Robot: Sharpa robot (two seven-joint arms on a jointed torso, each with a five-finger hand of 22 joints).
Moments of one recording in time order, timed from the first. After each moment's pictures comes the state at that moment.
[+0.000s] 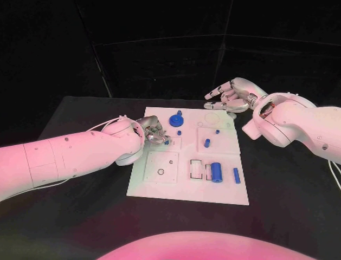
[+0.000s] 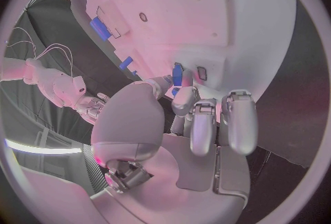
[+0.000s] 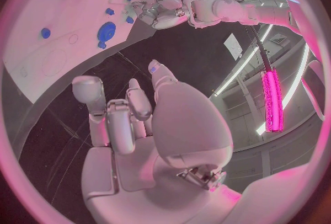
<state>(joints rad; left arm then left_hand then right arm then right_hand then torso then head) 1.16 -0.68 -0.10 1.43 -1.18 -0.27 -0.49 1.22 -0.12 0.53 0.18 0.13 0.90 0.06 0.57 0.67 1.32 -0.02 1.21 1.08 1.47 -0.07 1.57 1.31 0.06 1.45 0.04 1.43 1.31 1.28 -0.79 -0.05 1.49 -0.86 -0.33 0.00 1.36 -0.03 0.02 0.13 0.30 0.88 0.18 0.12 0.07 1.30 0.08 1.26 1.24 1.47 0.01 1.52 1.31 0.12 1.22 0.11 1.21 0.85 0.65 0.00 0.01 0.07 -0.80</state>
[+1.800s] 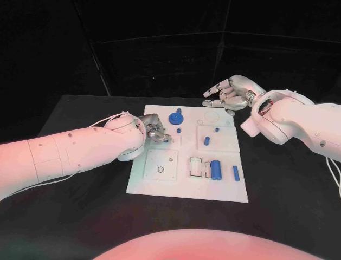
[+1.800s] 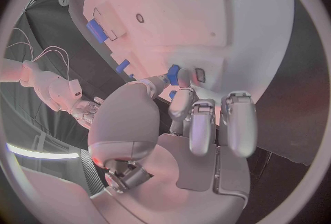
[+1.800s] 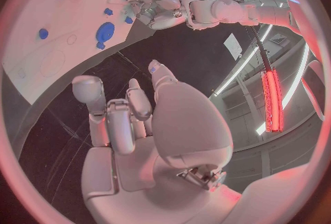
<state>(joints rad) 1.17 -0.64 -0.10 1.39 -1.19 -0.22 -0.52 1.15 -0.16 0.57 0.15 0.13 0.96 0.02 0.63 0.70 1.37 -0.05 1.25 1.13 1.47 -0.09 1.57 1.31 0.06 1.47 0.02 1.44 1.31 1.28 -0.79 -0.05 1.48 -0.86 -0.33 0.00 1.36 -0.03 0.02 0.14 0.30 0.88 0.18 0.12 0.07 1.30 0.08 1.26 1.23 1.47 0.01 1.51 1.31 0.12 1.22 0.11 1.21 0.85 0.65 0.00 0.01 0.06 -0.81</state>
